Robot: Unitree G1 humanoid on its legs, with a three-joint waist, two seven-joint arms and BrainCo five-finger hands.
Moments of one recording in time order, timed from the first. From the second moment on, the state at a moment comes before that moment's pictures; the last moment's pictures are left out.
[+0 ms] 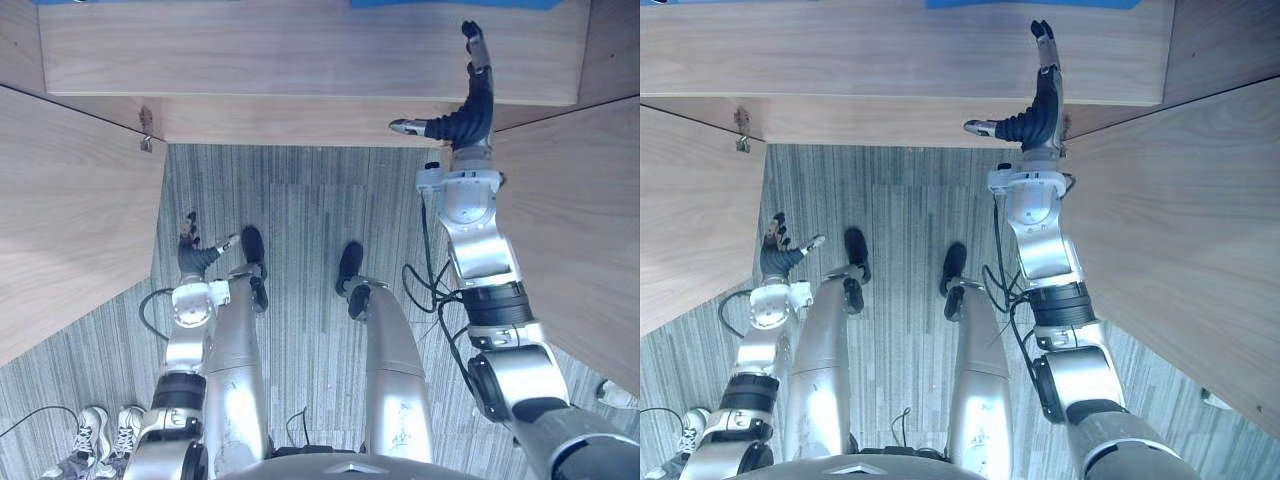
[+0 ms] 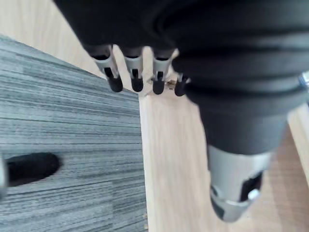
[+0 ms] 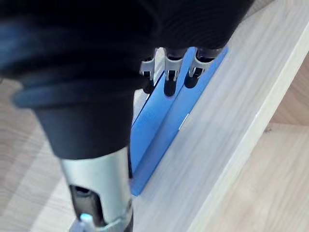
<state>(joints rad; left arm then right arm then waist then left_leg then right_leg) -0.21 0.05 0.14 0.32 0.07 -0.04 0.25 -0.69 -0.35 0.04 0.08 -0.26 -0.01 -0.38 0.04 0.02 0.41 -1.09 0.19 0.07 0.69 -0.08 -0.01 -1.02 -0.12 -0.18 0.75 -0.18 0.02</state>
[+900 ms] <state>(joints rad) -0.15 0.05 0.12 0.32 0.16 -0.16 0.30 -1.05 -0.48 0.21 0.35 -0.35 -0.06 -0.47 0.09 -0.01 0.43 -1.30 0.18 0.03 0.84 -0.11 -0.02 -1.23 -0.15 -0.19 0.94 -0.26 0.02</state>
